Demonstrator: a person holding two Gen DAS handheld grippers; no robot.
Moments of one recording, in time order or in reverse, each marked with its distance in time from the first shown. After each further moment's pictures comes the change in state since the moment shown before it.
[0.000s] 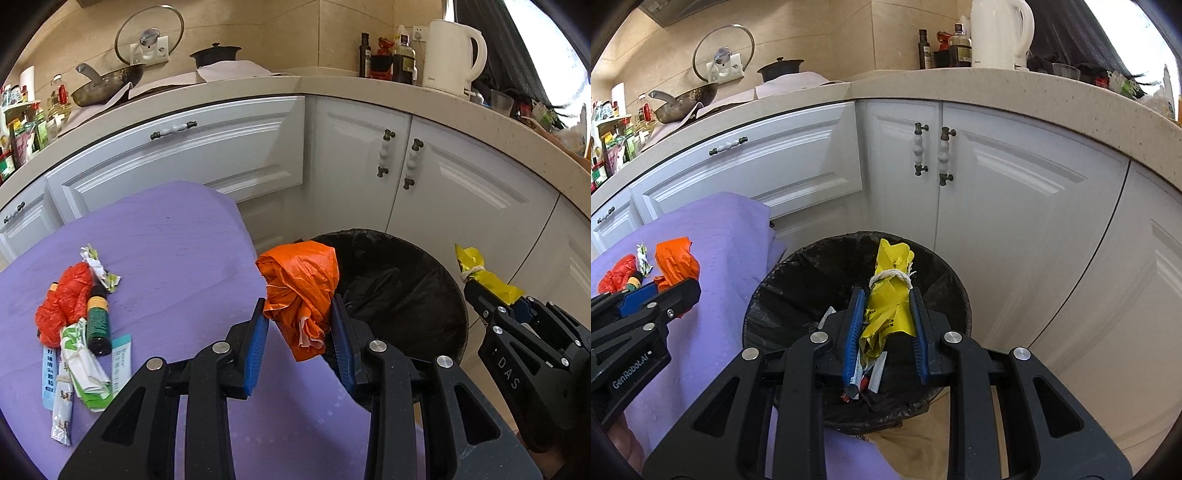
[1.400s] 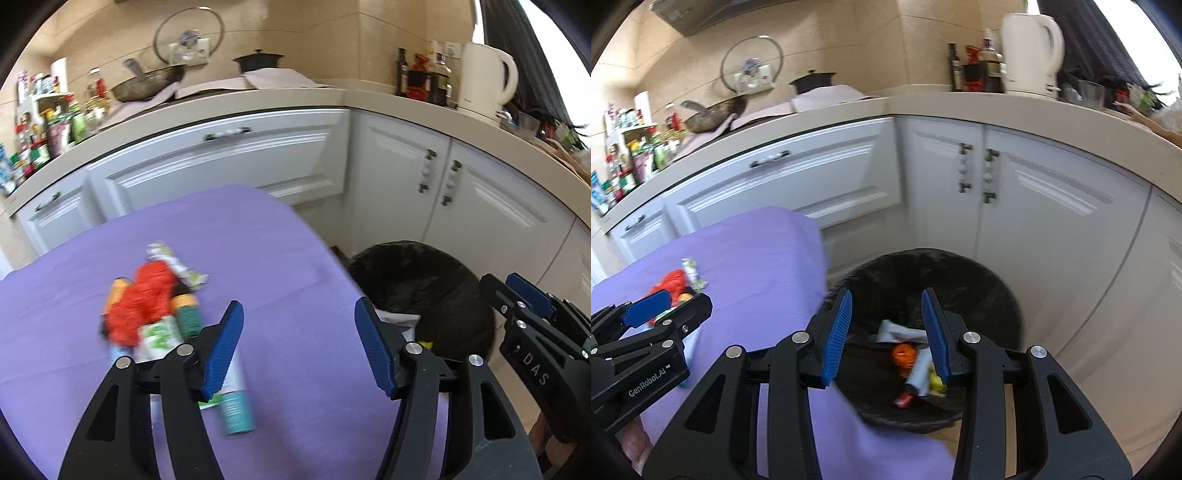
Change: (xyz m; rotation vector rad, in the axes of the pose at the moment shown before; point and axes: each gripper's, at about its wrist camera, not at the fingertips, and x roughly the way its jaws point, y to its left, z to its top) left arm -0.040 0.067 -0.002 -0.061 -0.021 0.102; right arm -0.034 0.069 0.014 -0.013 -0.033 0.116
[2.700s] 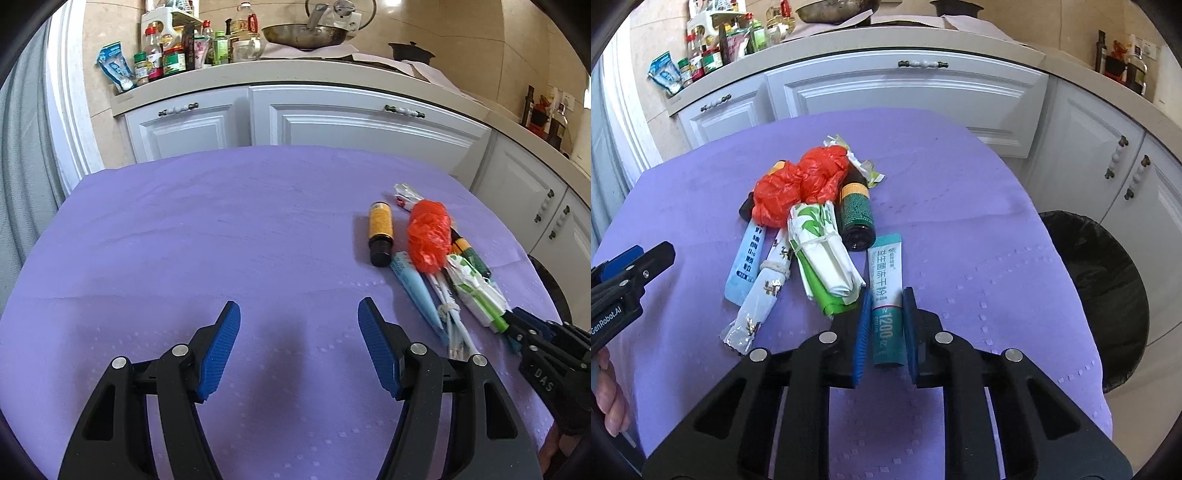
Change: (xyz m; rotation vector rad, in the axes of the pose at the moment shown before) left arm -0.037 0.197 -0.074 -0.280 0.083 0.242; right arm 0.033 0.183 -0.051 -0.290 0.282 0.214
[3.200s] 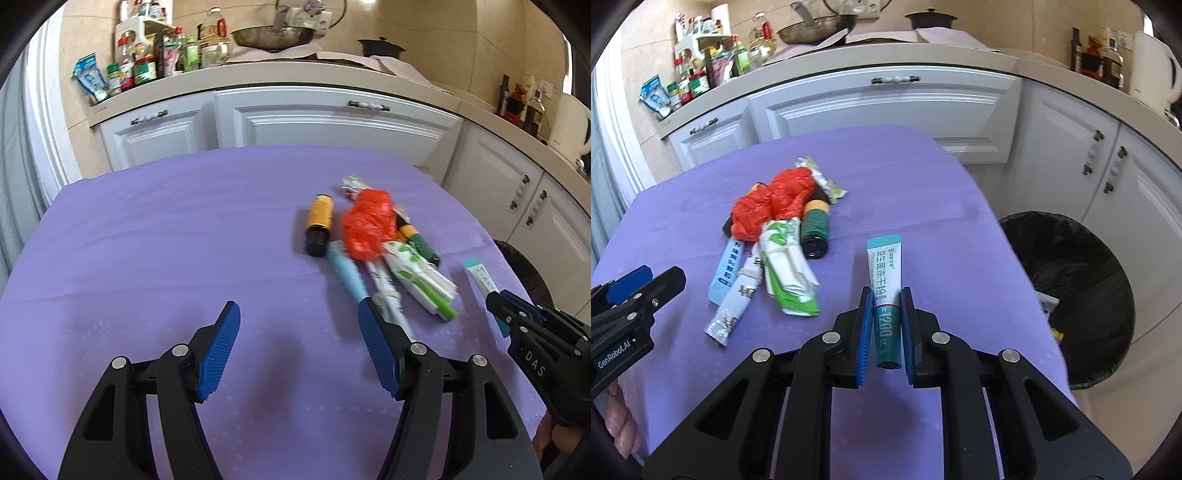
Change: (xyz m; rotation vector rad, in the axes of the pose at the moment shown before) left arm -0.011 -0.045 -0.006 0.054 -0.002 -0.064; right arm -0.022 -0.035 -0.008 0.064 -0.068 -0.027
